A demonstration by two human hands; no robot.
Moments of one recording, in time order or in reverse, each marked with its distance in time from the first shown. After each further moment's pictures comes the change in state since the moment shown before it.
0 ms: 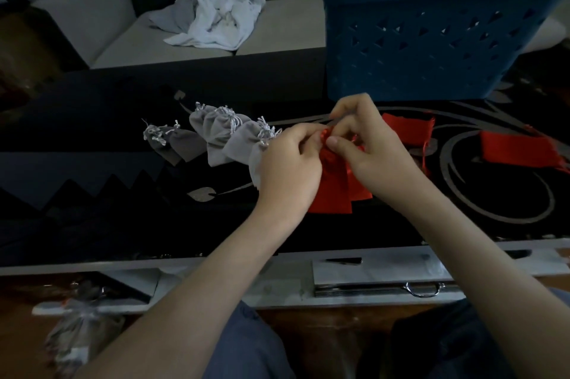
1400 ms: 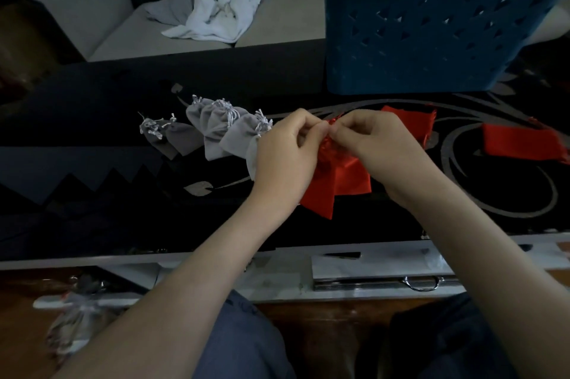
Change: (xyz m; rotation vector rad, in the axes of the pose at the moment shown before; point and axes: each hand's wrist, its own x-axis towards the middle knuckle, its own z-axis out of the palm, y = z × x) left_hand 0.010 -0.013 -0.001 0.162 -0.016 0.225; right_hand 0.007 0.002 0.000 0.037 0.085 0.376
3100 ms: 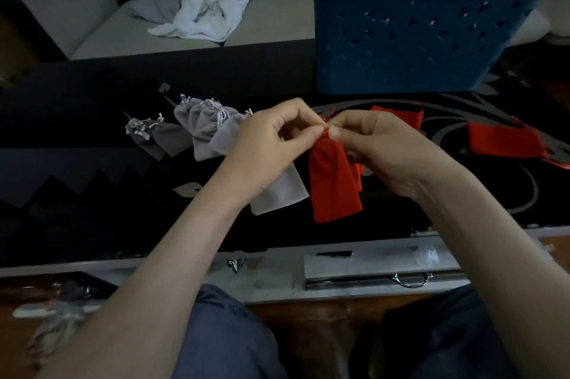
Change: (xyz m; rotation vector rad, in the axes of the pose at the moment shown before) left_hand 0.013 0.000 -0.026 -0.196 -0.265 0.123; right_hand -0.004 -0.005 -0.018 0.272 -0.315 0.010
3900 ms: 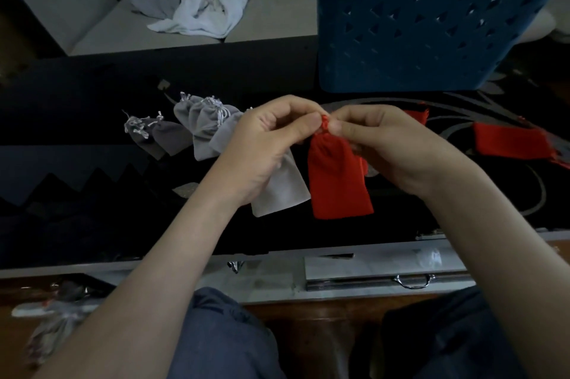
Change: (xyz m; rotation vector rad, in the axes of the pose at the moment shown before) left_hand 0.001 -0.002 0.000 -0.435 -0.003 -0.100; right_hand 0.003 -0.005 -0.005 0.129 -0.097 0.014
